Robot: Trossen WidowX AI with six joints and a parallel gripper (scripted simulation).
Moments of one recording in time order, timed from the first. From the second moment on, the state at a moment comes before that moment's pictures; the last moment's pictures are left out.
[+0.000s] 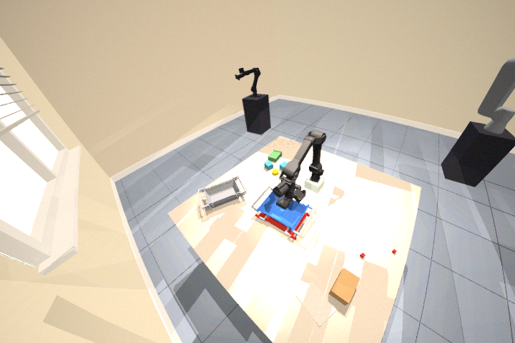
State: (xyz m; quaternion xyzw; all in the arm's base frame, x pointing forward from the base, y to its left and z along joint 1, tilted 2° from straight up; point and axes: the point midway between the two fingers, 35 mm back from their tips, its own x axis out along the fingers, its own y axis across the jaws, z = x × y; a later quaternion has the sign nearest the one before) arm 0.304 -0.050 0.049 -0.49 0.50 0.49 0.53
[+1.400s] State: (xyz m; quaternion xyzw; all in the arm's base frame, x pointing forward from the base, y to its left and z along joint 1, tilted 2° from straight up) arm 0.304 -0.050 0.049 -0.49 0.50 0.49 0.53
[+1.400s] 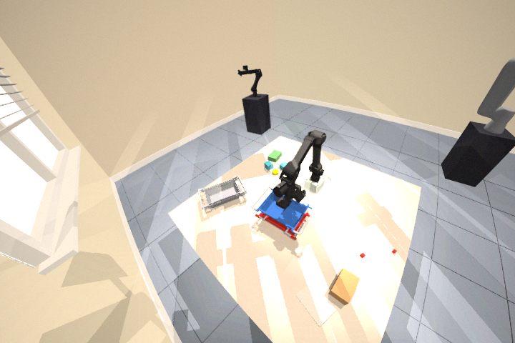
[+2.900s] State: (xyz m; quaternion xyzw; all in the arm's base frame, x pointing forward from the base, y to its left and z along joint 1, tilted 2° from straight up) arm 0.301 -0.050 0.053 -0.47 0.51 0.50 0.52
